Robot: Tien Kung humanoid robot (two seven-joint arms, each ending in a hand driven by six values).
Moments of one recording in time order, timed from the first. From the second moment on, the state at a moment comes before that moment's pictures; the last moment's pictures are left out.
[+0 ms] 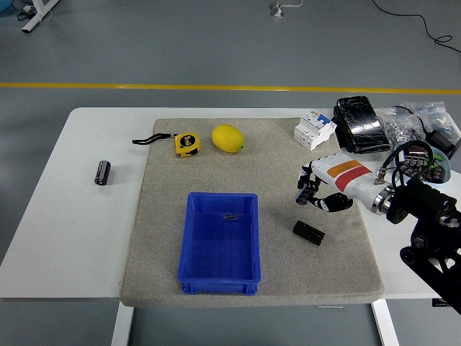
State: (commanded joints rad) left arm -0.21 0.14 -0.60 -0.28 0.99 0.26 0.33; right arm 0.58 -0.39 0.81 1.32 -2.10 0.00 0.08
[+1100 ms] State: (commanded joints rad) left arm -0.20 0.15 -0.61 -0.28 1.00 0.26 0.33; right arm 0.76 -0.31 0.46 1.54 -2.10 0.10 0.05
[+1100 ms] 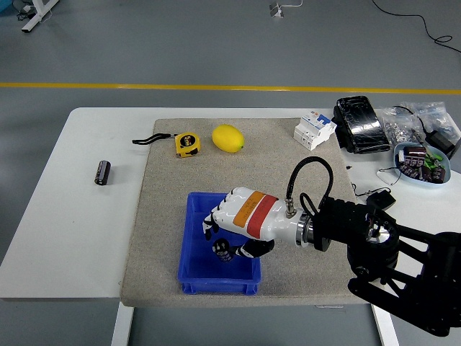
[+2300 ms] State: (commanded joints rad) left arm -0.21 0.15 -0.61 -0.28 0.99 0.26 0.33; right arm 0.77 -0.61 0.39 1.43 -2.23 0.07 0.12
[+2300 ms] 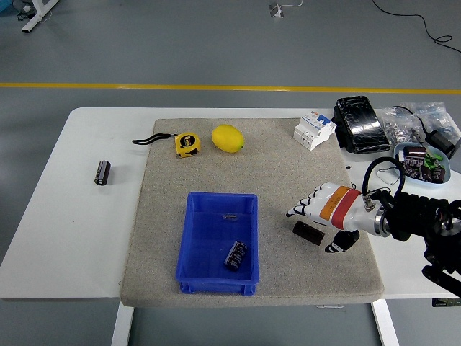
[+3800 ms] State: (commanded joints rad) left arm -0.22 0.14 -0.63 -0.29 1.04 0.25 0.35; right arm 0.95 -0.50 0.14 1.23 -2.27 -0.05 0.19
